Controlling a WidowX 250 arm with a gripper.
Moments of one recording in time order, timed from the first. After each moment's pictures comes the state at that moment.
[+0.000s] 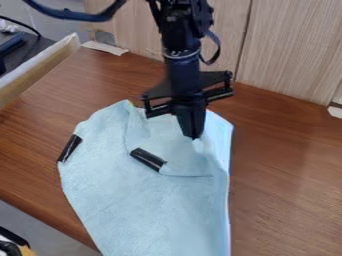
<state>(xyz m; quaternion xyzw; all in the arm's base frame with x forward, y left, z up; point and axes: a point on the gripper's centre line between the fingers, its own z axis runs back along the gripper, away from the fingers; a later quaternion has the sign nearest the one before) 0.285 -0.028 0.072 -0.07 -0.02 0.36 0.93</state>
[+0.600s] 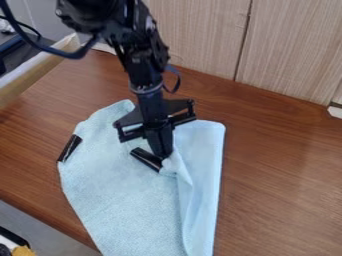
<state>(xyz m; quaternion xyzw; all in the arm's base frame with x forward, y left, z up) 0.280 0.011 0.018 -0.07 -0.02 0.37 0.92</state>
